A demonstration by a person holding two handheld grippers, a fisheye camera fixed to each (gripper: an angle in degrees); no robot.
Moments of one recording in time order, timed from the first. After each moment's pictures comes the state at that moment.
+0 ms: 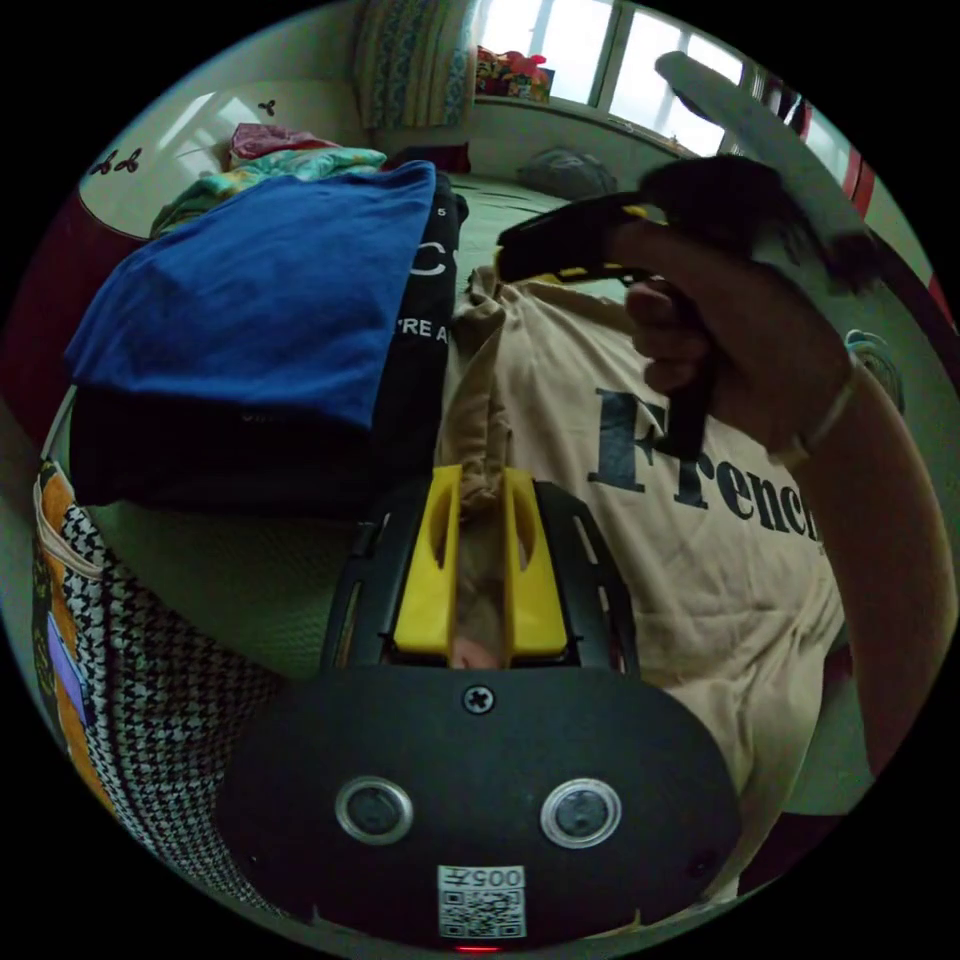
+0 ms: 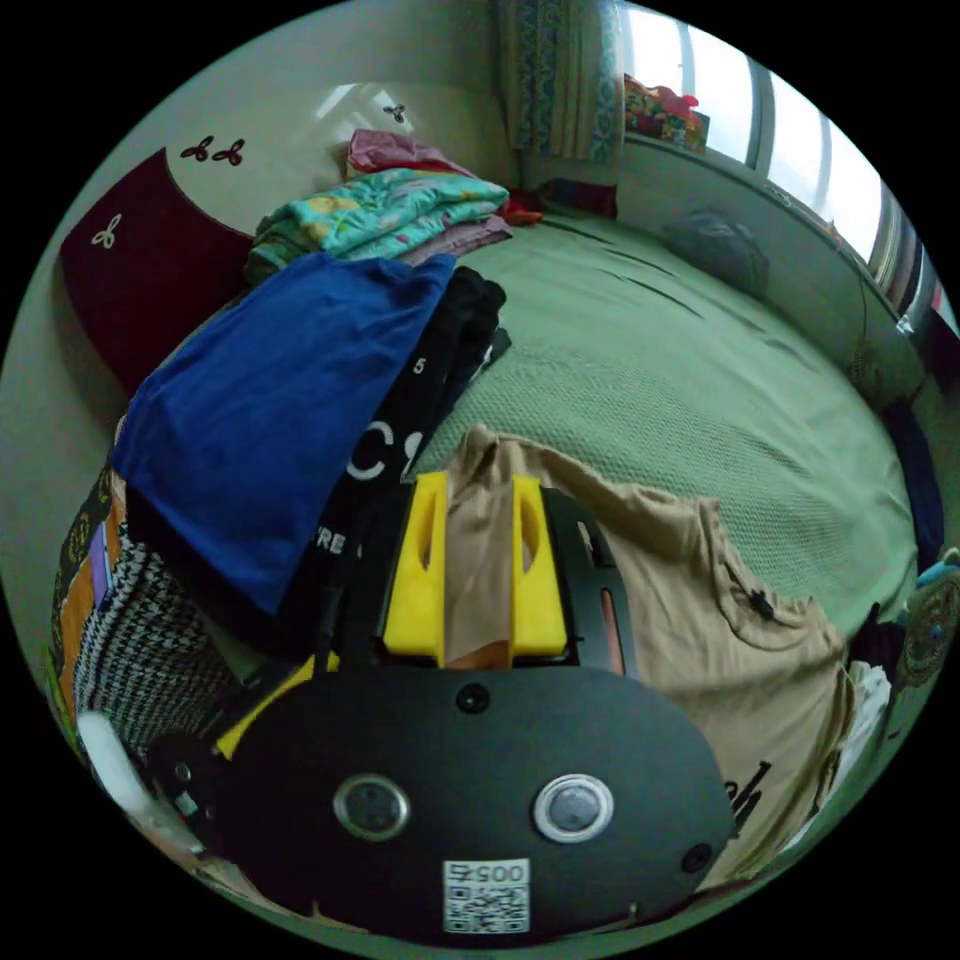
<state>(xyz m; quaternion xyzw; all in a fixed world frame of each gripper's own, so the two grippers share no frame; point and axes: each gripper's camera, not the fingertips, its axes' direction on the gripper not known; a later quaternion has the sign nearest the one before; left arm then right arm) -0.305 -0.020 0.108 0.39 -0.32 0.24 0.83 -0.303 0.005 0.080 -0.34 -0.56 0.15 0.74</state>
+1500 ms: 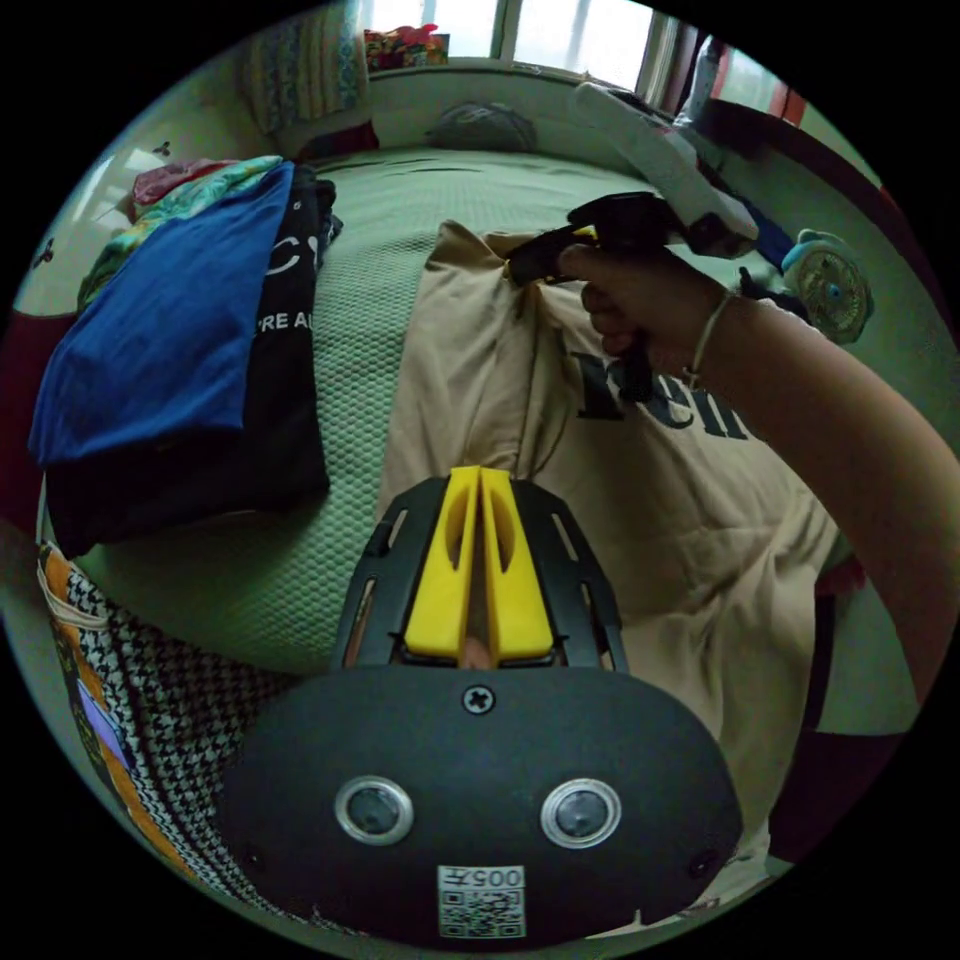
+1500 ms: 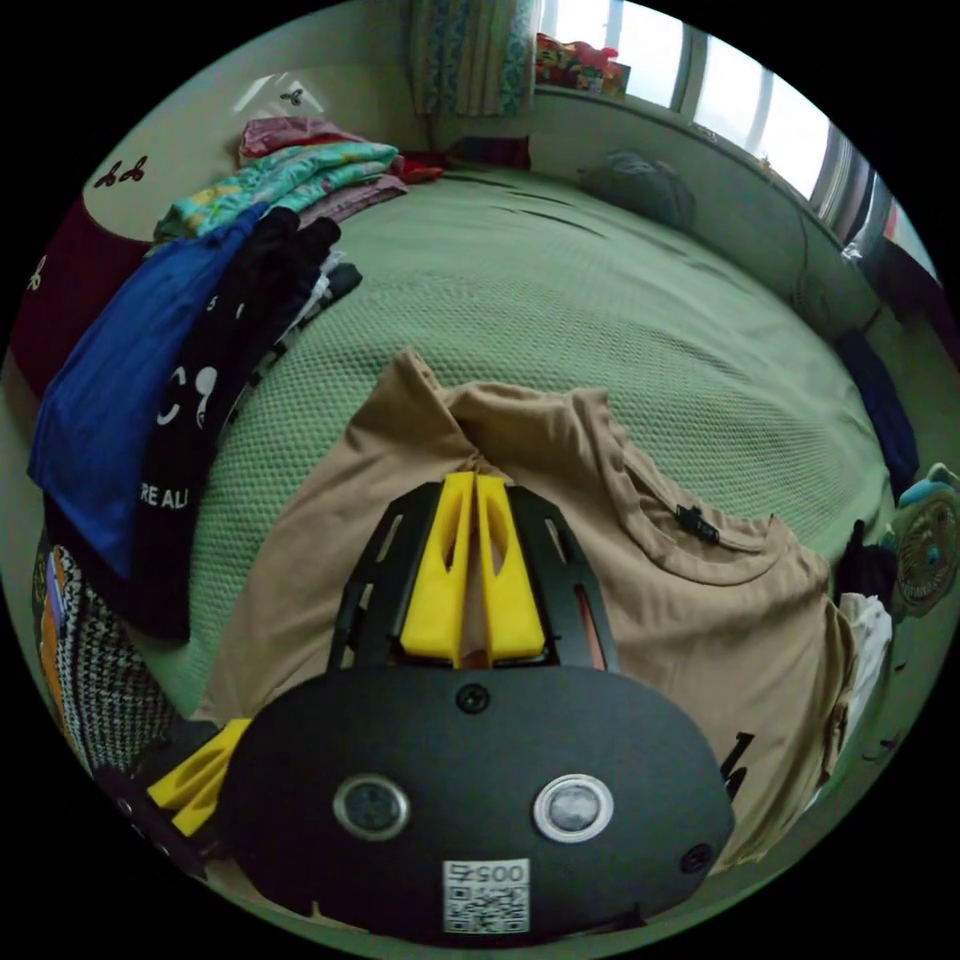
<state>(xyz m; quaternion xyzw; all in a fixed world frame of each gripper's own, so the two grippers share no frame) -0.189 -0.097 0.228 0.30 -0.35 0.30 0.83 -0.249 0.115 0.202 -0.42 -0.48 0.16 0.75</state>
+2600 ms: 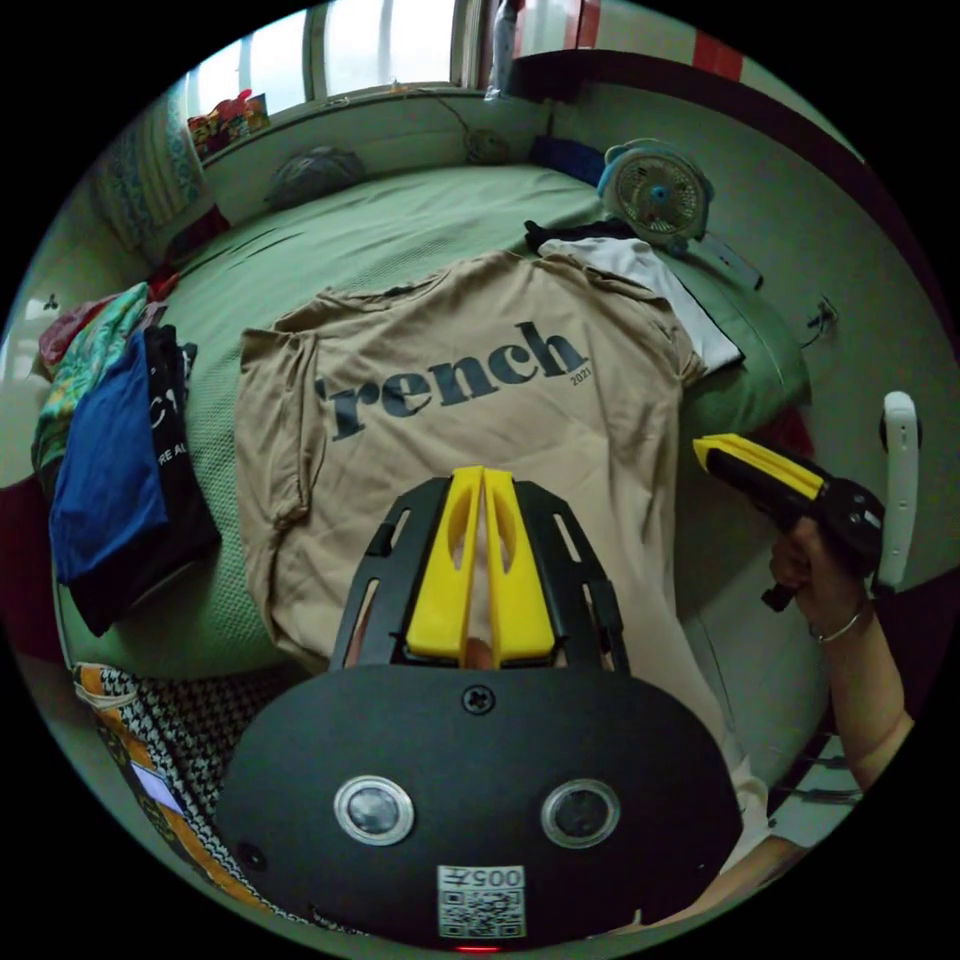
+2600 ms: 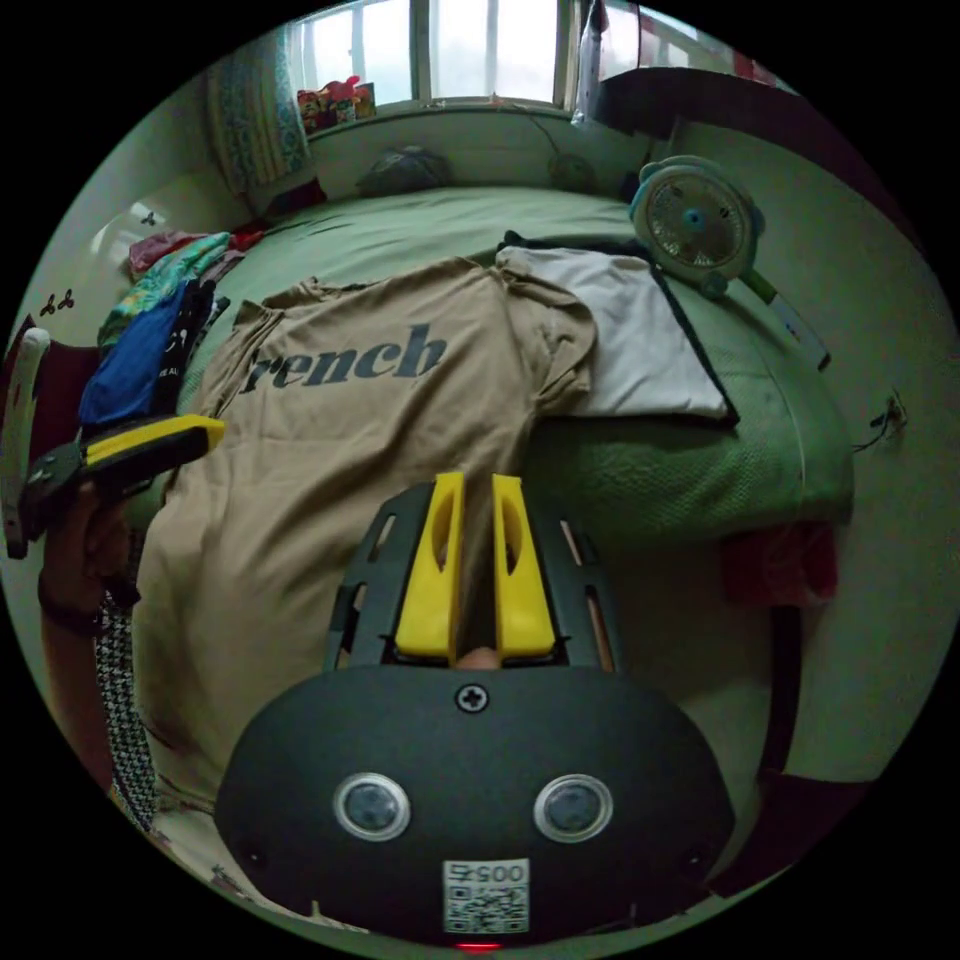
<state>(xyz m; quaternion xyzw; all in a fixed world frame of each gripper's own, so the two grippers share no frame) -0.028 -0.003 0.416 0.23 -0.35 0.46 0.79 0.123 0.356 -0.029 -0.51 -0.32 0.28 0.75</state>
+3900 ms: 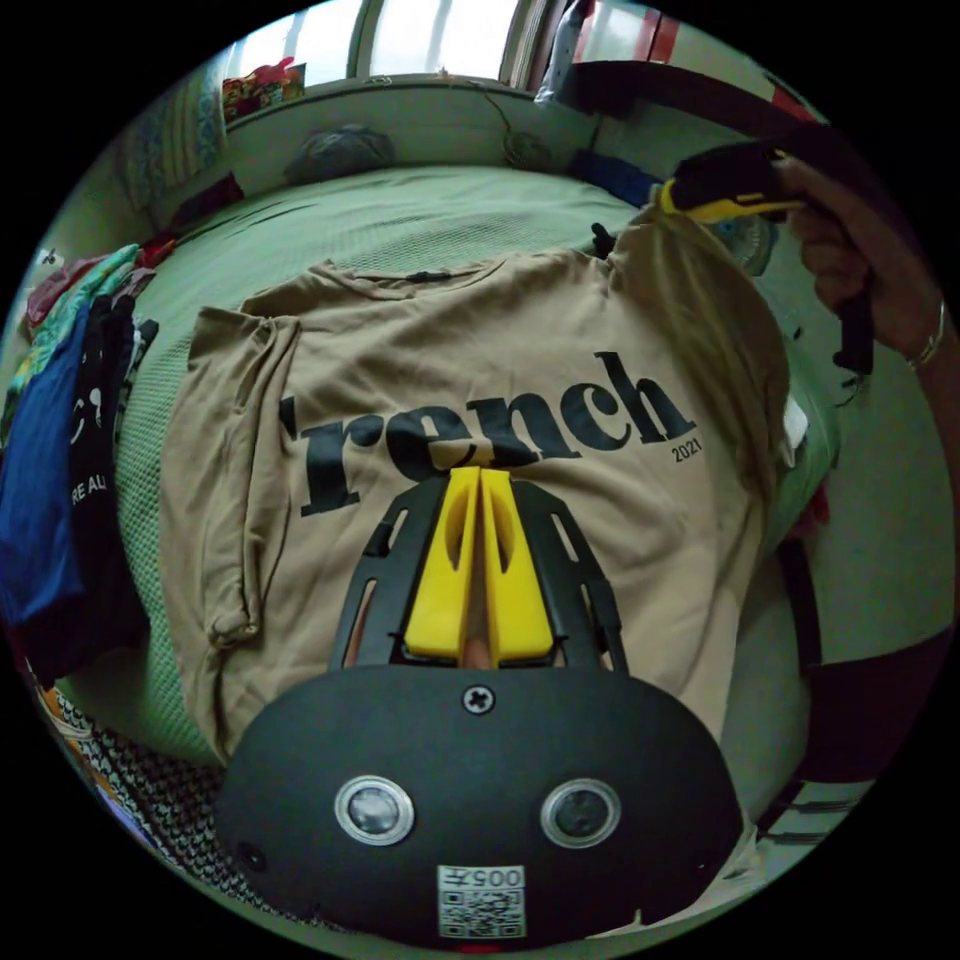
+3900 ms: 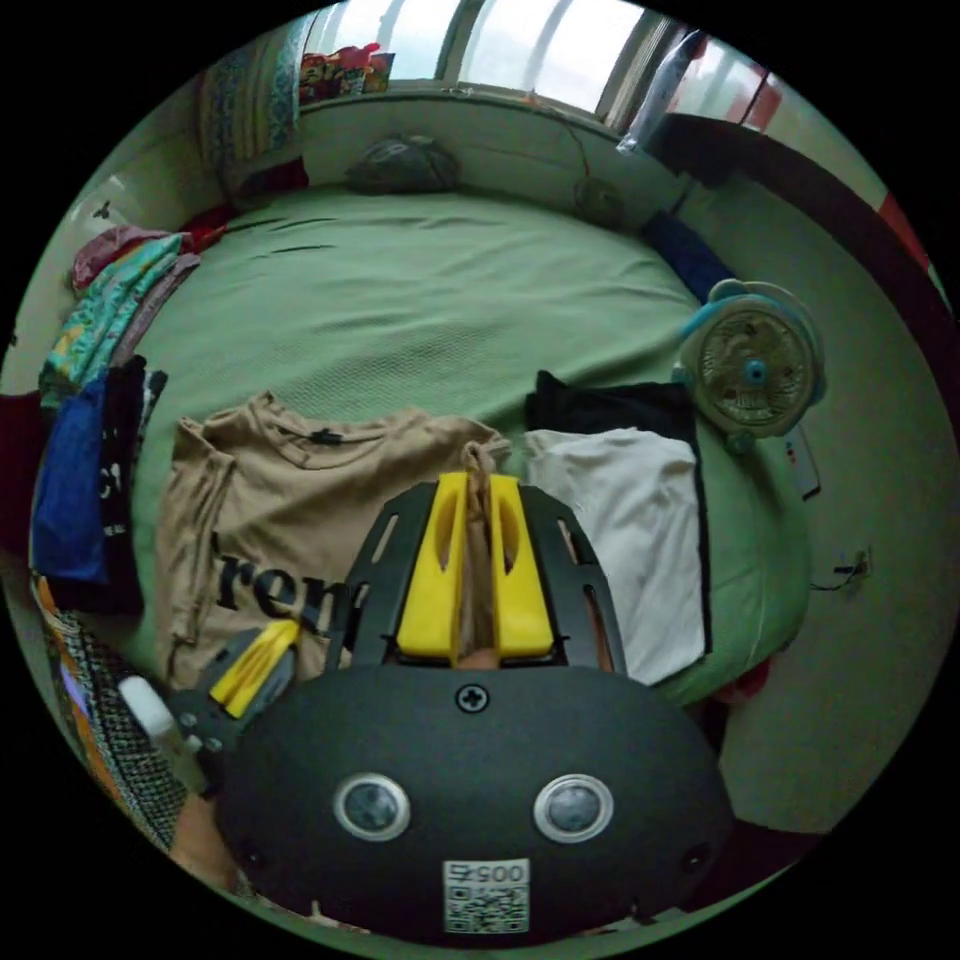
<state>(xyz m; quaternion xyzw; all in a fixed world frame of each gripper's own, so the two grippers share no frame) -0.043 -0.119 0.462 0.25 -0.30 0.43 0.82 0.151 0.312 0.105 -0.55 -0.33 0.21 0.74</state>
